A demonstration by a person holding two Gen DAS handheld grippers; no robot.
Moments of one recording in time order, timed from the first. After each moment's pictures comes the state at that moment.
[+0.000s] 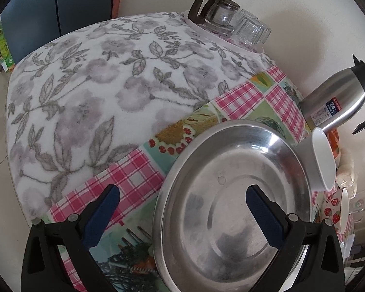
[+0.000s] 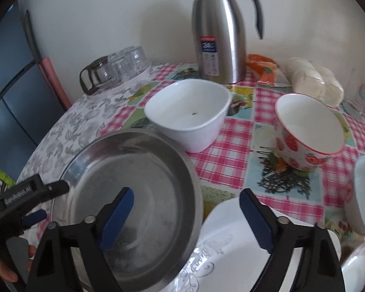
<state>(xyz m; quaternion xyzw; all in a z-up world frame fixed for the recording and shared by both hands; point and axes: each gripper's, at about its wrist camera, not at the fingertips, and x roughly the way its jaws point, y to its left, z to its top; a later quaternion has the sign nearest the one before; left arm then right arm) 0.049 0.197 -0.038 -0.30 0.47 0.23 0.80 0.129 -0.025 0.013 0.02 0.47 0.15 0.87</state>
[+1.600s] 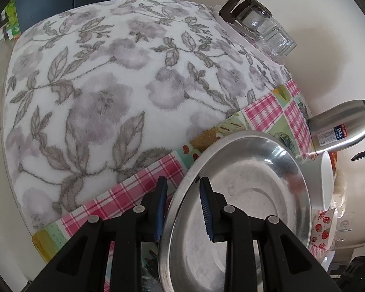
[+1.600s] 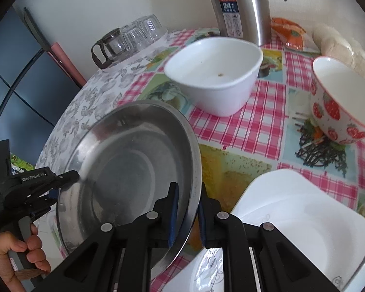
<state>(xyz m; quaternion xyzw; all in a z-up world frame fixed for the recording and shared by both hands) 0.031 0.240 -0.055 -0.39 0.46 0.23 0.76 0.132 -0.018 -0.007 0.05 0.54 0.21 0.81</state>
